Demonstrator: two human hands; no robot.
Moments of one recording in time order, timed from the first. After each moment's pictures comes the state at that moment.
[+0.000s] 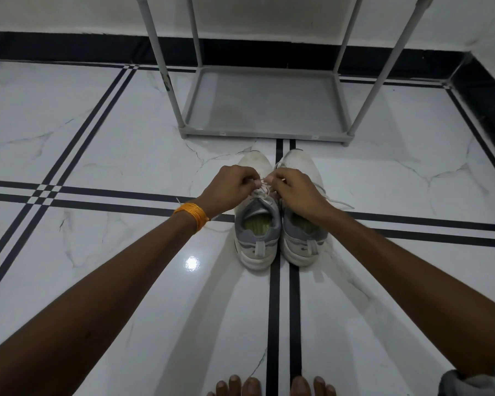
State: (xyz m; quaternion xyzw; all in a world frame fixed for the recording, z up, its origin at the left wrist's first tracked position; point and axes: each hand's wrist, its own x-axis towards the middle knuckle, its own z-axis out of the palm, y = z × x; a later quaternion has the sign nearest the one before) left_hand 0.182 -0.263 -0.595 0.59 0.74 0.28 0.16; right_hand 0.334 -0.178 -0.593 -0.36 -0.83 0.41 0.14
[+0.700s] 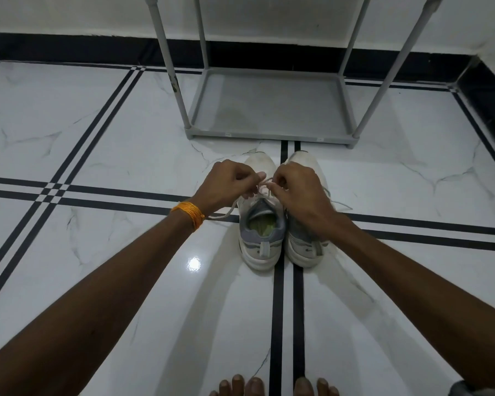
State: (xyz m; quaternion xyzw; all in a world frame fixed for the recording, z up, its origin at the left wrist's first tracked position) left_hand 0.174 -0.278 -0.582 0.53 0.73 0.36 0.23; right_hand 0.331 -0.190 -0.585 -0.32 -0.90 0.20 0.21
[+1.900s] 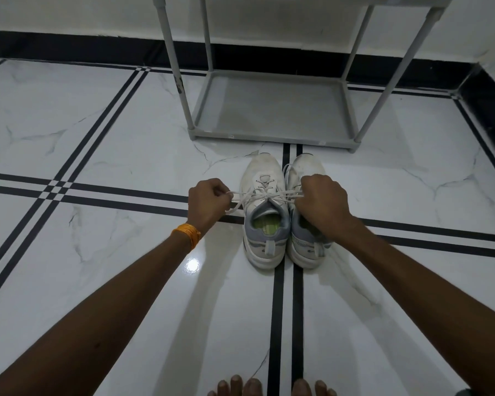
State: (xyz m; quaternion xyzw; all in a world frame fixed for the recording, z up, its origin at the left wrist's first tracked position) left_hand 0.164 -0.305 -0.628 0.34 0.83 0.40 0.17; right_hand 0.355 -0.180 -0.584 -0.43 -0.90 0.07 0.06
